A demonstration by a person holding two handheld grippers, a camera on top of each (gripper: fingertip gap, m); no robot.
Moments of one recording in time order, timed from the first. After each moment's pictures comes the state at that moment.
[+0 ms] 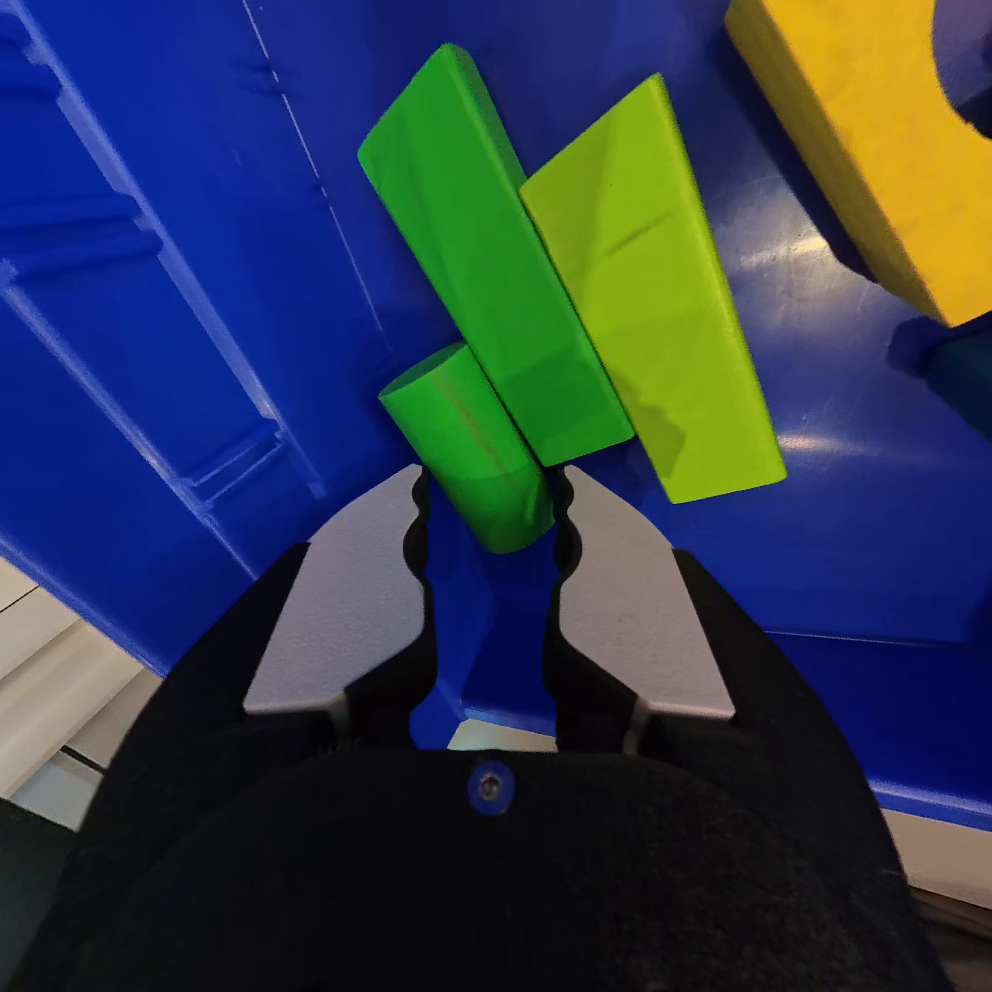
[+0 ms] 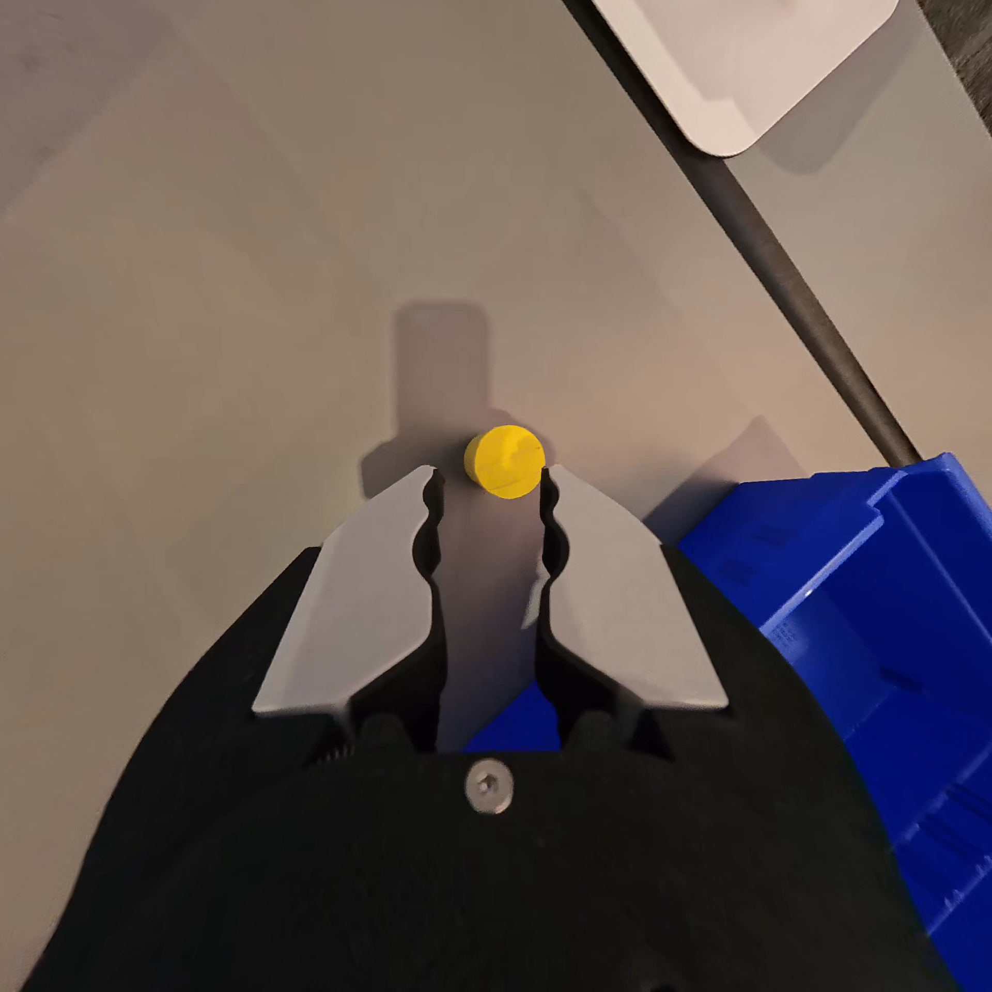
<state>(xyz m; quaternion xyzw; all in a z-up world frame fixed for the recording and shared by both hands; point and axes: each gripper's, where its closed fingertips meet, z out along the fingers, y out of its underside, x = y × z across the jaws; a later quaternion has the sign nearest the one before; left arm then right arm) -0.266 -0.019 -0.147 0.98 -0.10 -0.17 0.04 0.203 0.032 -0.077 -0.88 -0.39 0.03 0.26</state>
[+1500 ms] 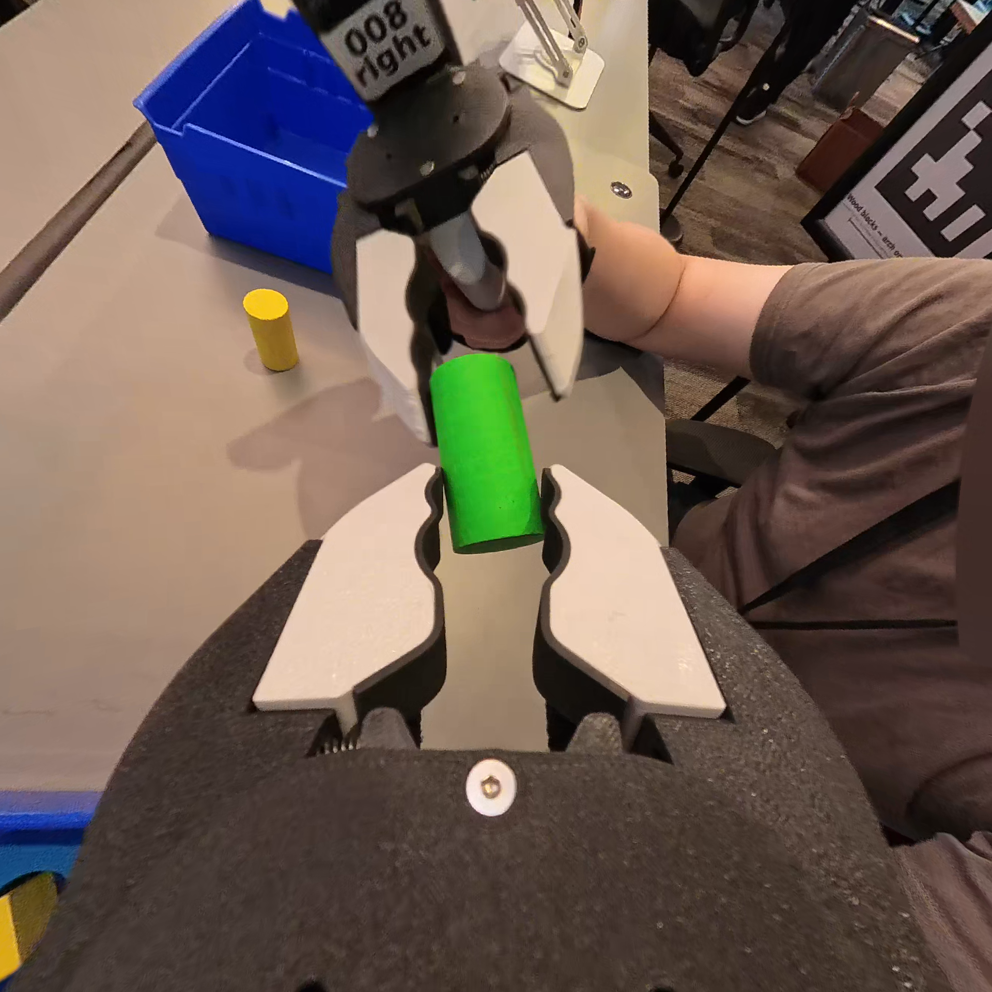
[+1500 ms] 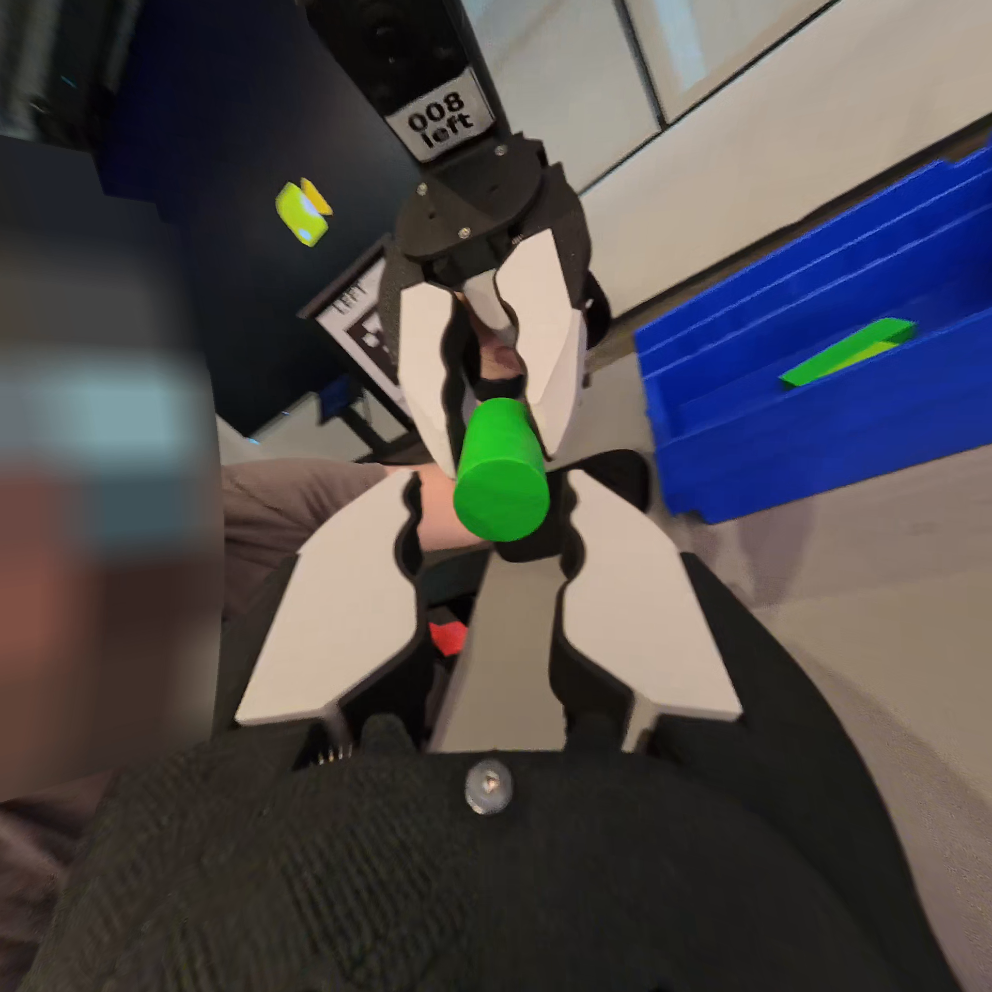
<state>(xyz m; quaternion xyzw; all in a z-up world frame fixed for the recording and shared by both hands) 0.044 -0.126 0.046 0.70 -0.54 0.39 -0.27 0.047 -0.118 0.055 -0.57 -0.42 0.66 0.23</state>
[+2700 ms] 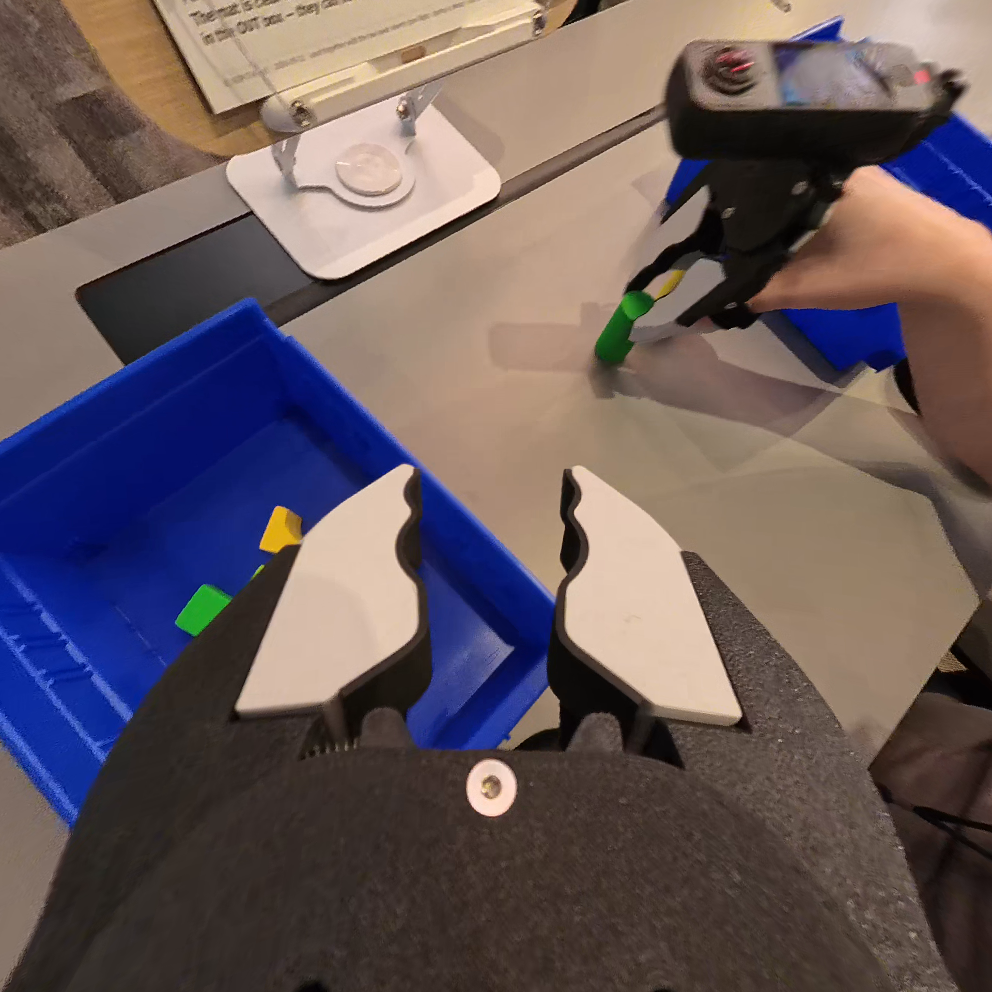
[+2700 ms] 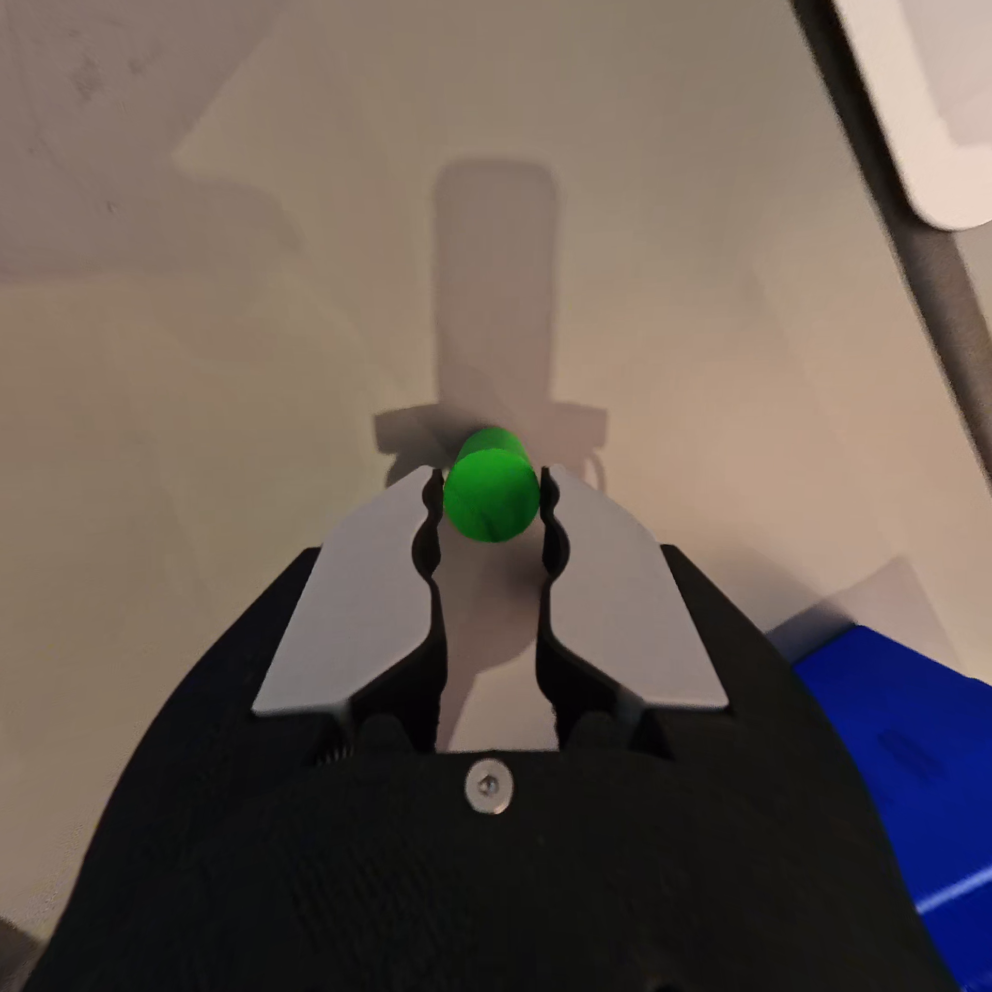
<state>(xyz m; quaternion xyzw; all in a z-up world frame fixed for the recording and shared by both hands) -0.091 -0.012 0.032 0.86 -0.30 0.20 -0.37 0.129 0.047 -0.118 -0.89 -0.43 0.05 0.16</state>
